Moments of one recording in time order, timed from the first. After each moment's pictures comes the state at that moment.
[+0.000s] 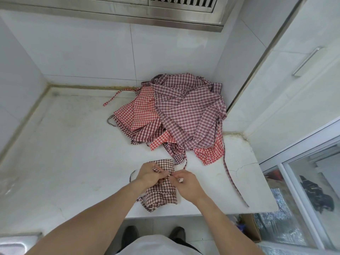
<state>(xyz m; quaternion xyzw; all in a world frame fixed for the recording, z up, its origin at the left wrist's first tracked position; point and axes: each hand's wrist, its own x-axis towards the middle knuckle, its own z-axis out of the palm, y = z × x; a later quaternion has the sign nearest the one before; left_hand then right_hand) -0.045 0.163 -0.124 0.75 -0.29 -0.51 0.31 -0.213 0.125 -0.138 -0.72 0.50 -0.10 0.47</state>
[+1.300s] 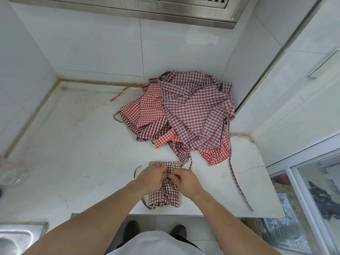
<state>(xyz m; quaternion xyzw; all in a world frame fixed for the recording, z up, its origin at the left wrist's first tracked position) -0.031 0.174 -0.152 0.70 -0.65 -0.28 0.08 -0.199 0.110 -0.163 -0.83 0.41 -0.08 0.38</state>
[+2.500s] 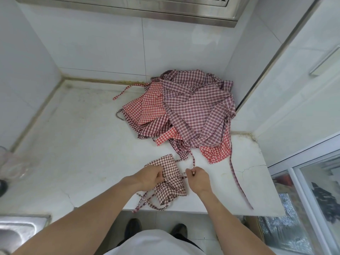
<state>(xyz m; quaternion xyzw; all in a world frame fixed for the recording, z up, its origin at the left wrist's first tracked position) -0.025 0.182 -0.129 0.69 -0.60 -0.40 0.04 -0.226 0.105 -0.166 -0.67 0.63 -0.09 0.39</state>
